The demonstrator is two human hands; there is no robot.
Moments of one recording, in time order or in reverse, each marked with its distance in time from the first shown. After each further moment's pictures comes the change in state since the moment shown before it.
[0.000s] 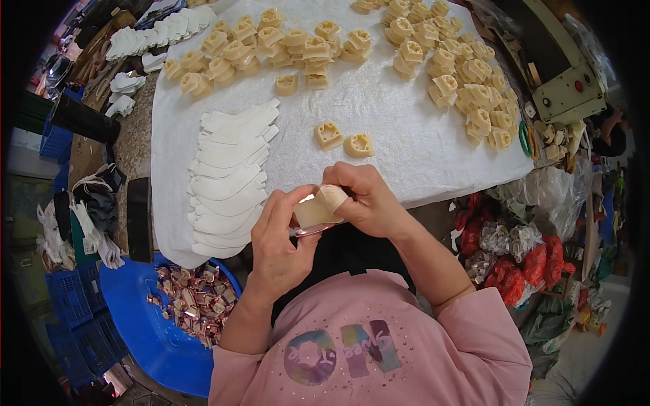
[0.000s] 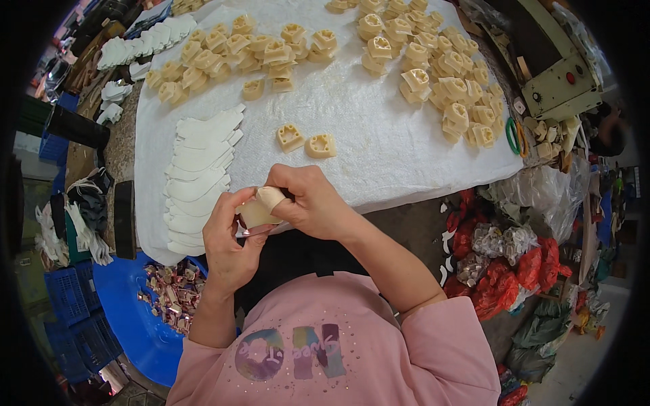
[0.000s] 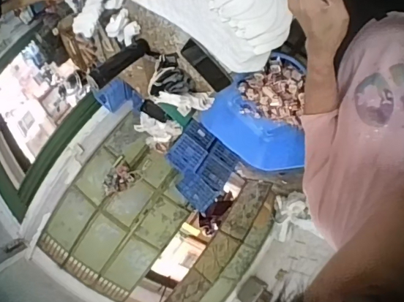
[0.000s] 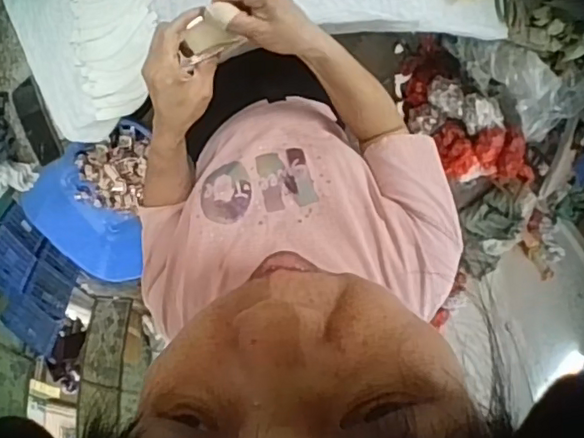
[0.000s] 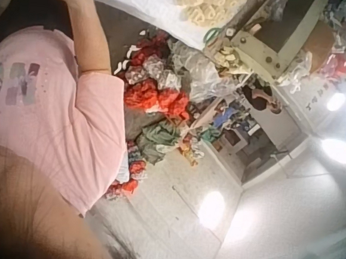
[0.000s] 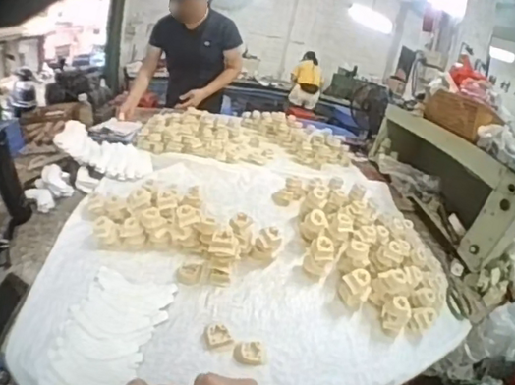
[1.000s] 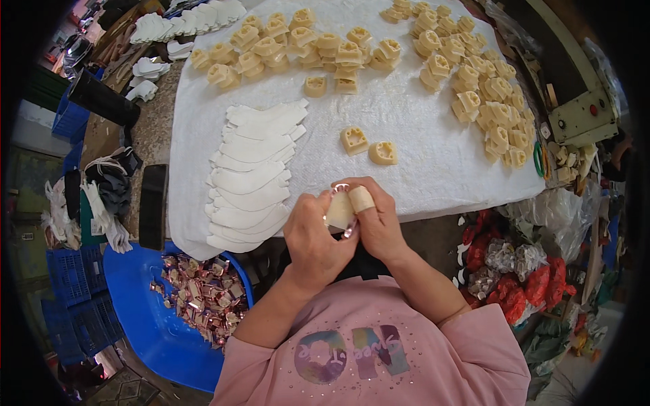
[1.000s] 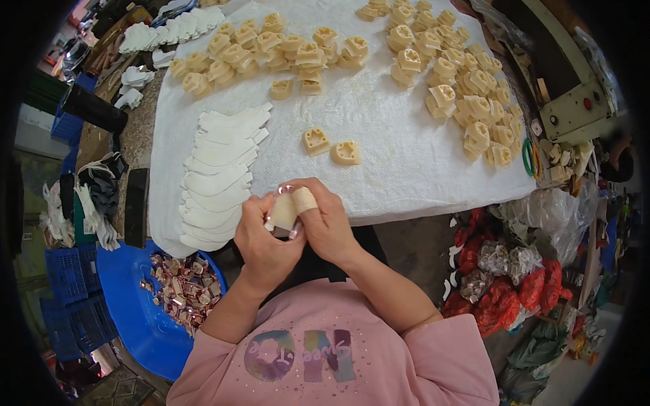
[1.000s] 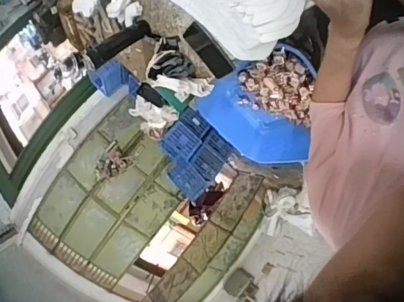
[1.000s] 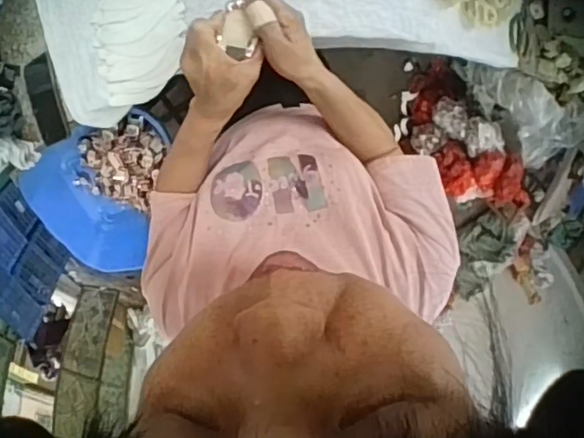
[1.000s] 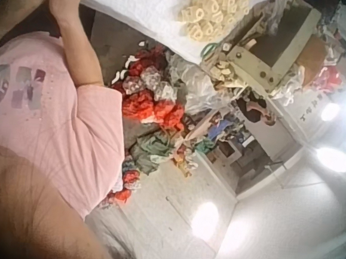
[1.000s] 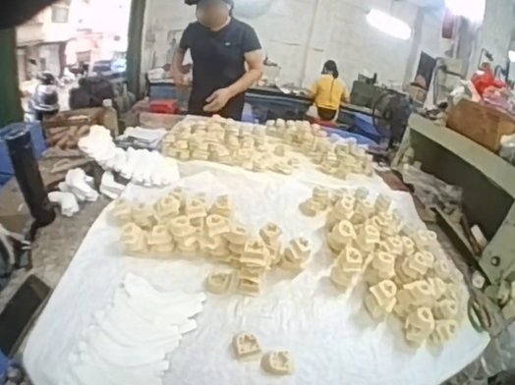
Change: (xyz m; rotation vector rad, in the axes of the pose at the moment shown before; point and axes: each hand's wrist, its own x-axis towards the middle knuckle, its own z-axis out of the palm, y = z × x) left_hand 0.001 -0.009 0.035 0.312 0.401 0.186; right_hand -0.017 0.002 0.040 0.218 0.258 0.211
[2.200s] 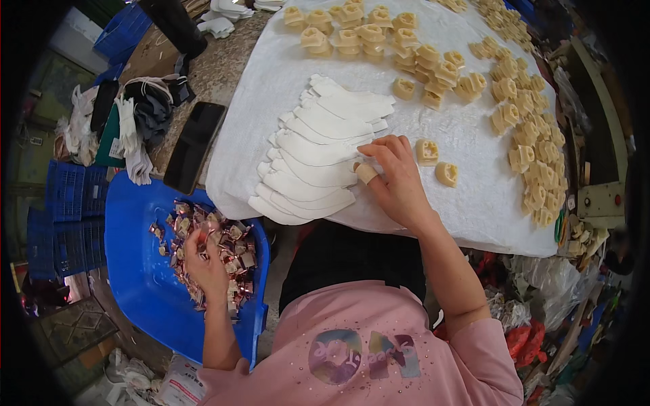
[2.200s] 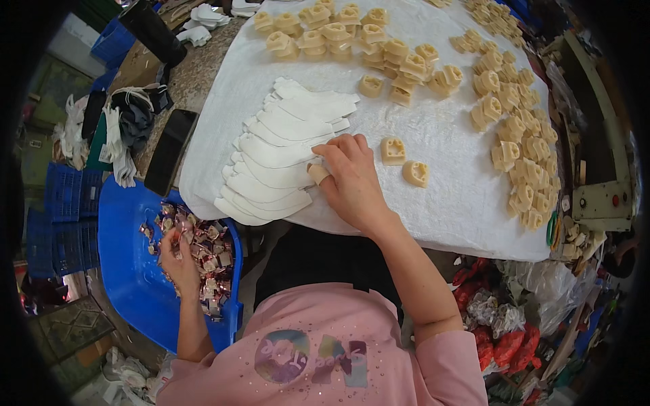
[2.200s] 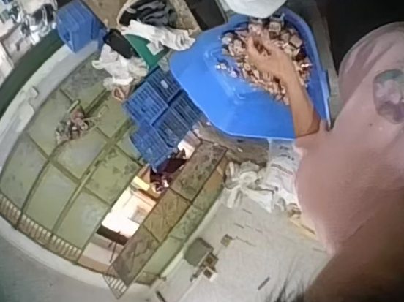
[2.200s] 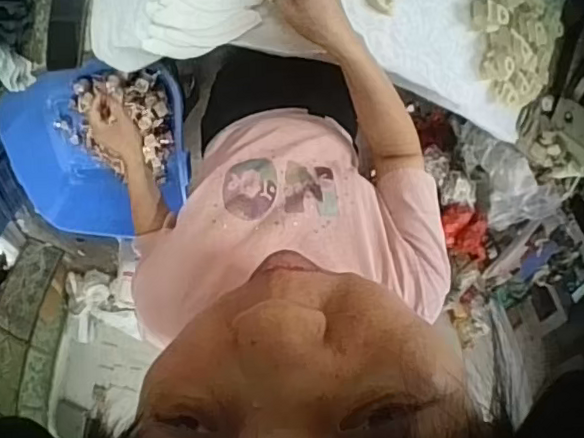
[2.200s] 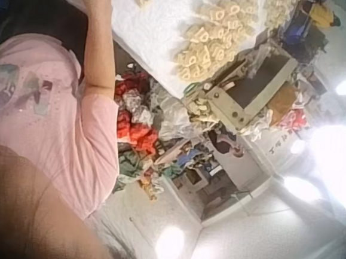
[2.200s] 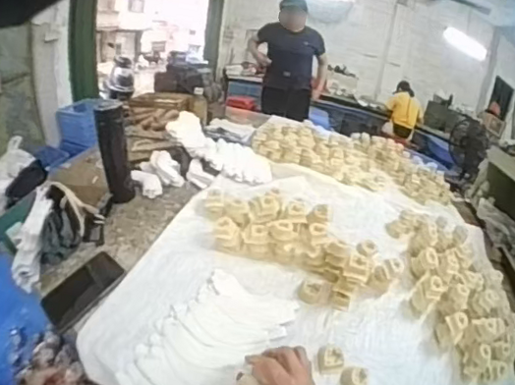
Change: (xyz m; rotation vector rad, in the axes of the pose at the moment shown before) left_hand -0.135 -0.104 -0.186 0.371 0.285 -0.694; right_hand 0.070 0.011 0.034 -0.706 -0.284 -0.405
